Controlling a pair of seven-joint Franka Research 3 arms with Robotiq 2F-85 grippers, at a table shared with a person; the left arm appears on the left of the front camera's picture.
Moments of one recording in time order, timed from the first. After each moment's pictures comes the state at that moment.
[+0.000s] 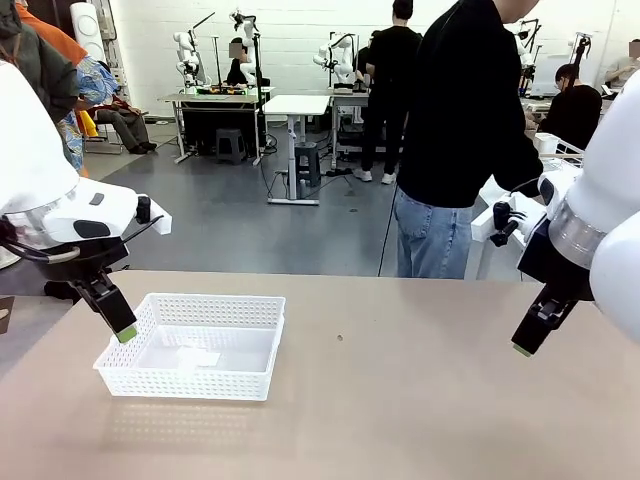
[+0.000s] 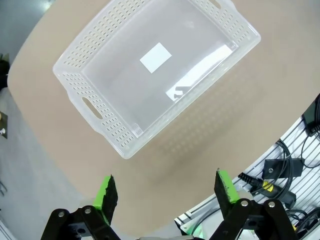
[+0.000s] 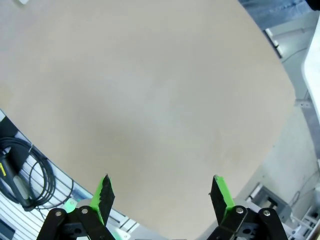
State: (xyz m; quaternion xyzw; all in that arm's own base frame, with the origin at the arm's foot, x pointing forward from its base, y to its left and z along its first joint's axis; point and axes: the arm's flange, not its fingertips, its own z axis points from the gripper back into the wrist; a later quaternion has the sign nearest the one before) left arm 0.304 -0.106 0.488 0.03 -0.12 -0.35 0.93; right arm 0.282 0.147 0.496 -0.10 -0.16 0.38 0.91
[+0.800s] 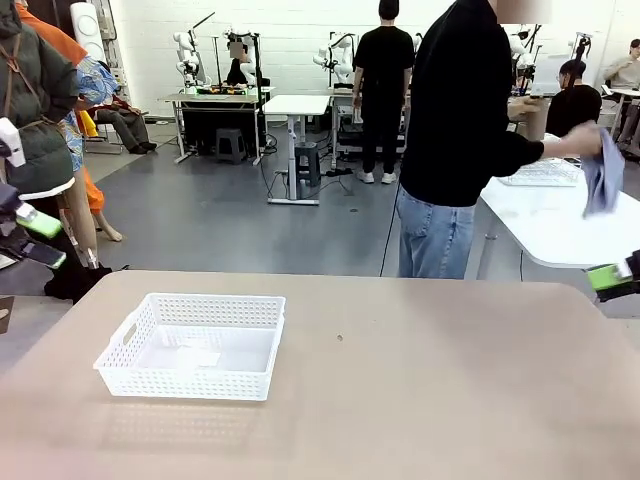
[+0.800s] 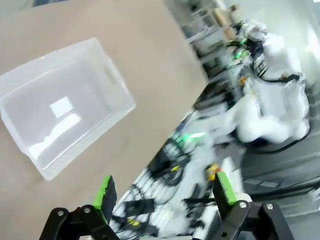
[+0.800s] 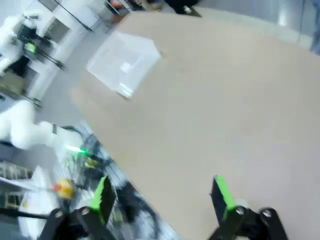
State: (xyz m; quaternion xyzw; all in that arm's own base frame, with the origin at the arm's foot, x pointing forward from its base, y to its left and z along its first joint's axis) left arm 0.344 0.079 0.522 -0.49 -0.14 -0.20 0.84; right arm 0.309 -0.049 0.496 0.41 -0.24 0.22 0.85
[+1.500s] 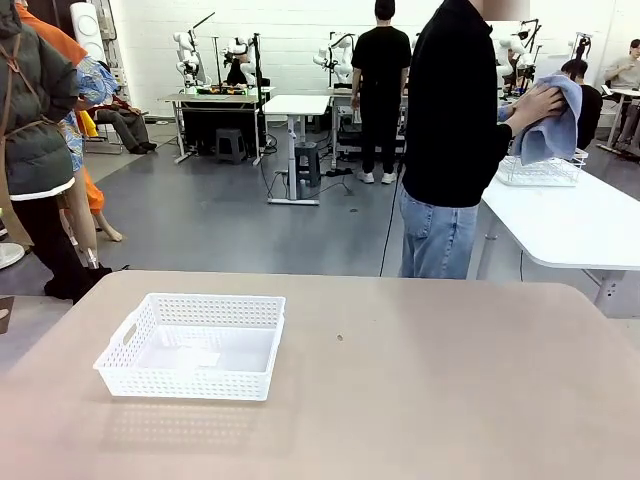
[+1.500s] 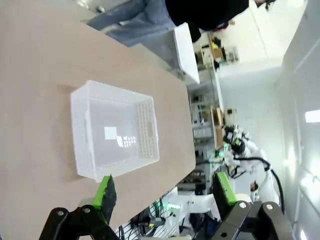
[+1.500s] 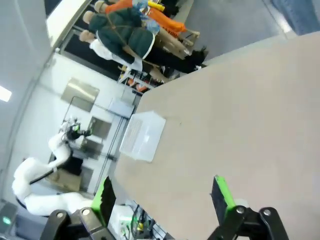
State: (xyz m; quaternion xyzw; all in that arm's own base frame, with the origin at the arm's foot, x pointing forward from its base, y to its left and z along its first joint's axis) left arm 0.345 0.222 0.472 -0.53 -0.21 0.07 0.82; right arm 0.304 -0.191 0.444 0.51 -0.31 0.00 0.80
